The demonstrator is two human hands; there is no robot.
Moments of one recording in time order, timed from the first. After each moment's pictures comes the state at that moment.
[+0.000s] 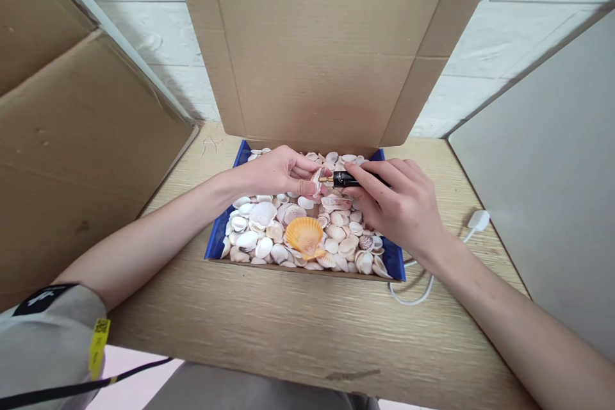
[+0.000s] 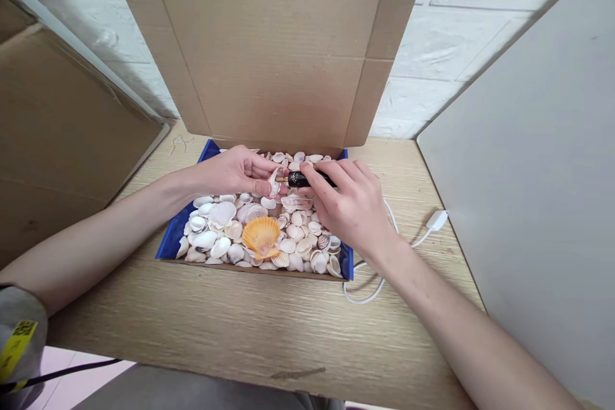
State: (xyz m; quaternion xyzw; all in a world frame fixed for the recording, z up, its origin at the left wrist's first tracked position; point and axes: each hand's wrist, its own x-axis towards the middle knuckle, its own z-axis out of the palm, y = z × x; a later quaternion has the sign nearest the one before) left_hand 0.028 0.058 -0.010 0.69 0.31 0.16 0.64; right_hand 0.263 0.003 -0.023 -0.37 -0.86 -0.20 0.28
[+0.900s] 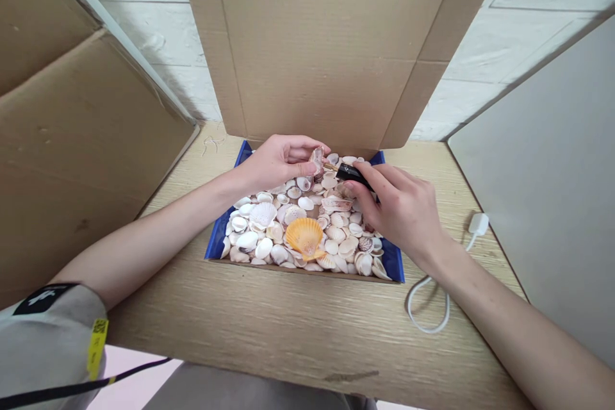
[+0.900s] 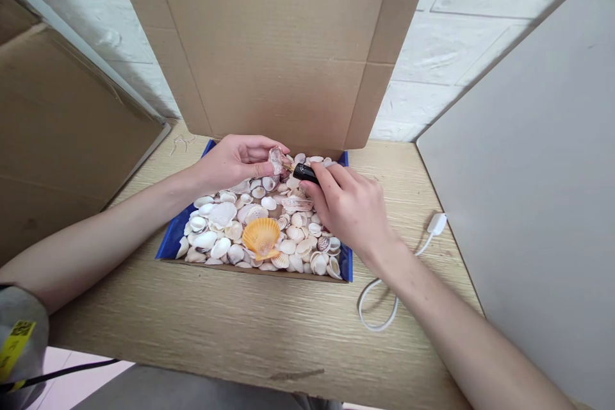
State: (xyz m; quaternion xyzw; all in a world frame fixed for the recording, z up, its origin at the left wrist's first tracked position) left_hand 0.033 0.060 -0.015 0.63 0.35 0.33 0.61; right_hand 0.257 0.000 -0.022 -0.46 -0.83 -0.17 0.26
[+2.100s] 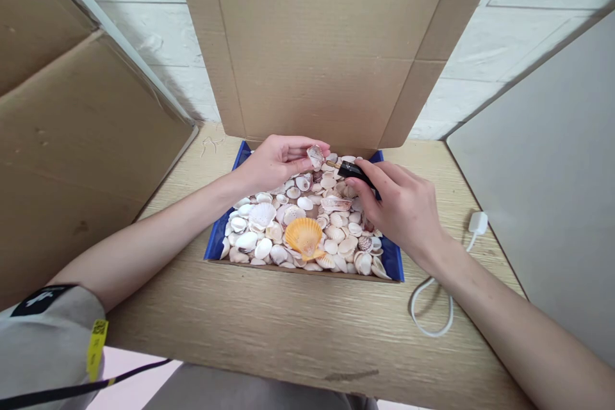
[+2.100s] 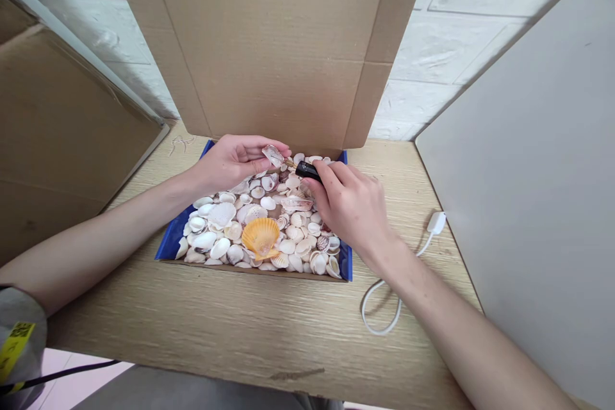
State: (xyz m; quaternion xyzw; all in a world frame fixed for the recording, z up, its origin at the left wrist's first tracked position) left_hand 0.034 0.060 -0.017 0.67 0.34 0.35 0.56; right_hand 0.258 0.000 -0.025 -0.47 -0.82 -0.18 0.27
